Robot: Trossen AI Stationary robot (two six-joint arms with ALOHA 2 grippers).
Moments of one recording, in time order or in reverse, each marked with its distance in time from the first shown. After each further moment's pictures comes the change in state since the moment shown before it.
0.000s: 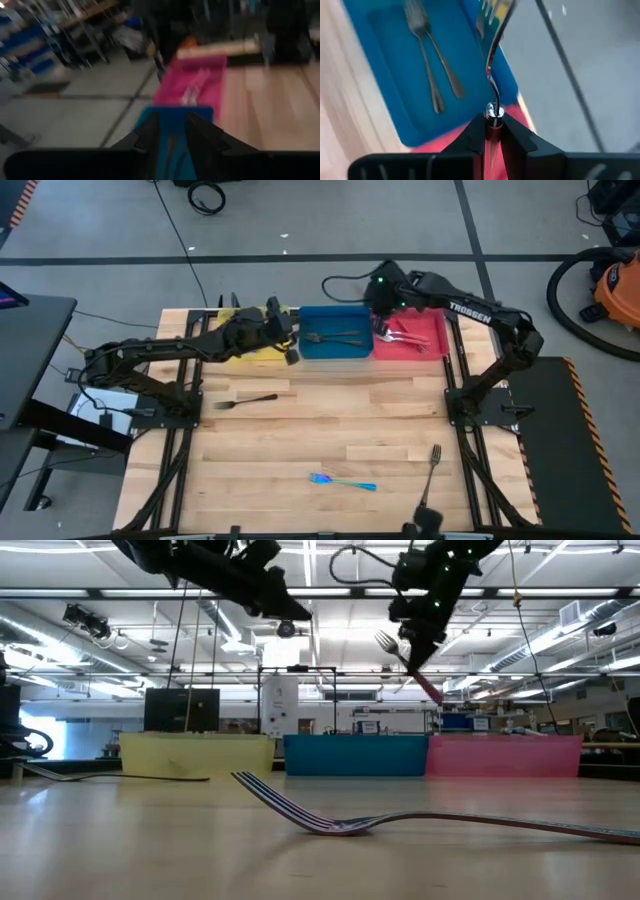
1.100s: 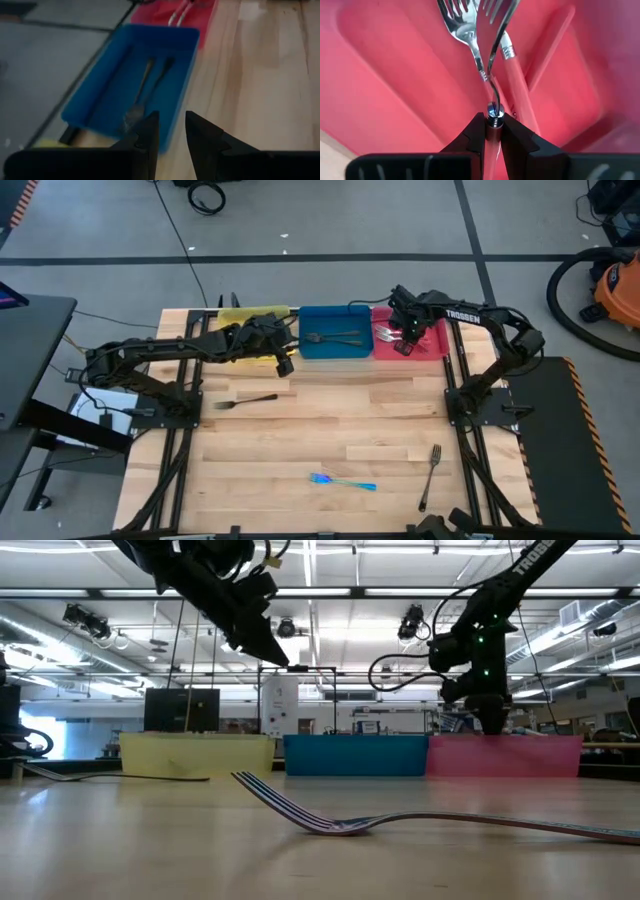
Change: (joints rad) left arm -0.003 0.009 -0.001 -0.351 0.002 -0.170; right arm -0.208 0.016 -0.428 -0.002 0.050 0.073
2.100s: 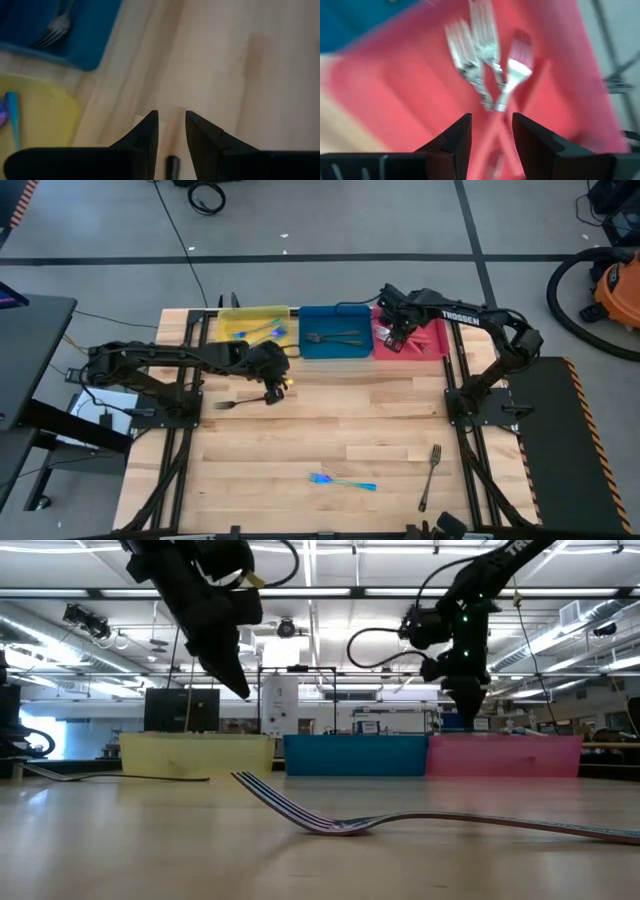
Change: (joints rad) left arm -0.165 0.010 0.000 -0.362 0.056 -0.199; right arm 0.136 0.000 0.131 -0.048 0.074 0.110
